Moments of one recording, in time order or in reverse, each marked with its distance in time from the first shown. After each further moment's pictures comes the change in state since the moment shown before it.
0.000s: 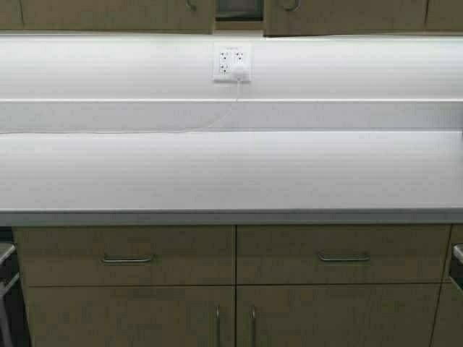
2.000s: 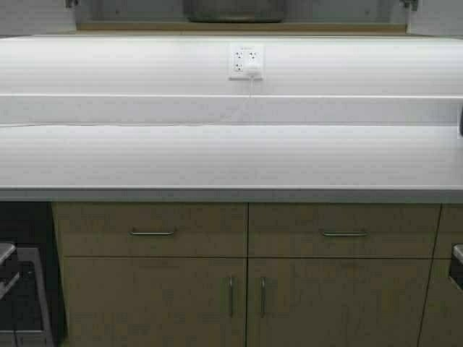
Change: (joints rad) left arm 0.699 -0.052 -0.002 -0.020 0.048 -0.005; right arm -0.597 0.658 -0.693 -0.026 -0.087 0.011
